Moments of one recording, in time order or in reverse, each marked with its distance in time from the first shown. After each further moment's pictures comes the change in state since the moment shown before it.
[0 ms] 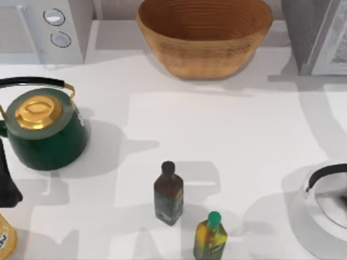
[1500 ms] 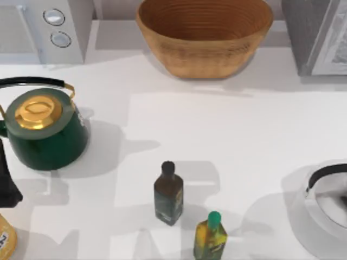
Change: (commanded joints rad) left arm 0.000 0.000 0.000 0.000 0.000 0.000; right arm -0.209 -1.252 -1.841 0.567 -0.231 -0.018
